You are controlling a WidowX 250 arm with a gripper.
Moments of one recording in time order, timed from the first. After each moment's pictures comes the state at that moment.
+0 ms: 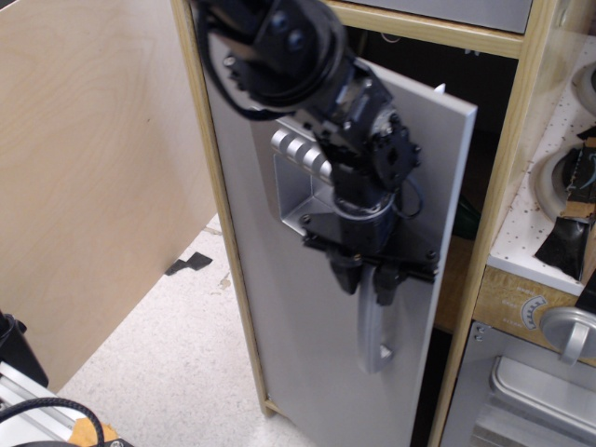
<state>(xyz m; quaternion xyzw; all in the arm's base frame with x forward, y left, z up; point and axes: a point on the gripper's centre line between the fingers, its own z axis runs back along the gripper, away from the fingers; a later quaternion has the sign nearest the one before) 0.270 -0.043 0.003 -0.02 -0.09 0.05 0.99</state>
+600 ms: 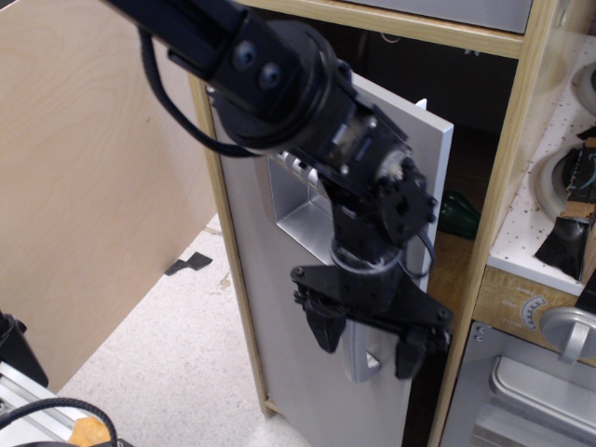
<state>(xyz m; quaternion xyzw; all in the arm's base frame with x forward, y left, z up) 0.214 -0.073 0.009 -0.02 -0.04 0.05 1.00</state>
